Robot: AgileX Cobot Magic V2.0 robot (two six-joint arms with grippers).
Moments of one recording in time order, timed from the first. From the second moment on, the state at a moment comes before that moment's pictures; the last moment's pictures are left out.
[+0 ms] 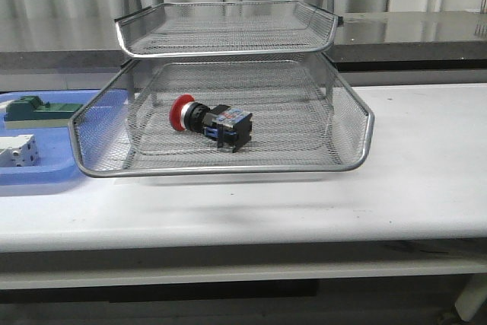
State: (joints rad) left arm -0.19 1.35 -1.45 -0.27 1.06 0.51; right arm 0.17 0.55 -0.73 -0.03 1.03 0.16
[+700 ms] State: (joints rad) left arm -0.18 0.54 -0.50 -0.40 0.30 0.45; right arm 0.17 0.55 -0.73 -0.03 1.03 0.16
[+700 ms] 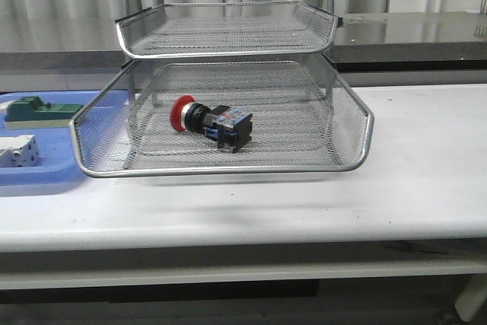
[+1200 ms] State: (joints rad) left arm -0.18 0.36 -0.27 -0.42 0.09 0.45; right arm 0.17 0.55 -0.73 -0.03 1.03 0.16
